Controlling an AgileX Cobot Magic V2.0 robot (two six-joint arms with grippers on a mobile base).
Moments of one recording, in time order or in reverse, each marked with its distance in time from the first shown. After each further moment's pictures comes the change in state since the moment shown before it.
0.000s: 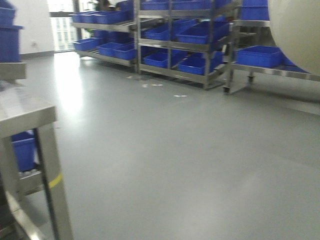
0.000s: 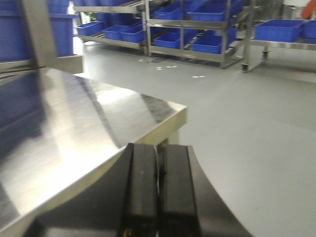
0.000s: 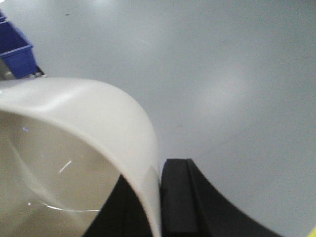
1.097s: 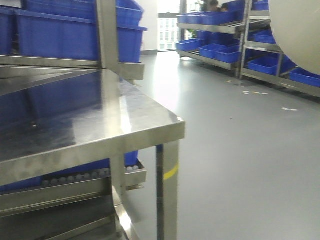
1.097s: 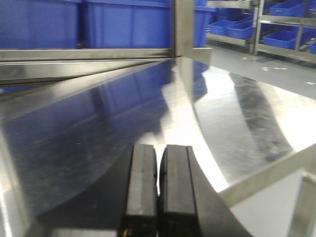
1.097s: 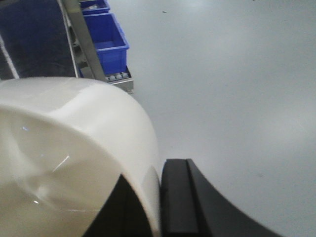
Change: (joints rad) left arm 0.000 0.000 0.000 0.000 0.000 0.000; right arm 0.000 0.000 0.000 0.000 0.000 0.000
